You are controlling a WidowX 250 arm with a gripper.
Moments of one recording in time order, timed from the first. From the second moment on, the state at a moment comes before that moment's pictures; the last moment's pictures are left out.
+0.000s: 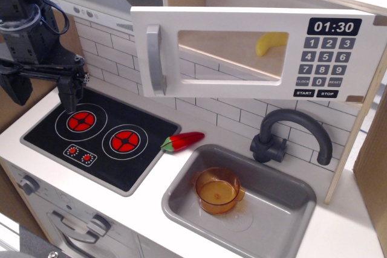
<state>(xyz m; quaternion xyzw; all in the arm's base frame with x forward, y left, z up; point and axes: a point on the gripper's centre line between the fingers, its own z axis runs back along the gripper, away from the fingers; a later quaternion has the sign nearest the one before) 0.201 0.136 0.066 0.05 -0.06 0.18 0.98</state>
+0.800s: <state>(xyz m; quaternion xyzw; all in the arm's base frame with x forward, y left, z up) 0.213 0.062 0.058 0.02 -0.06 0.18 0.98</state>
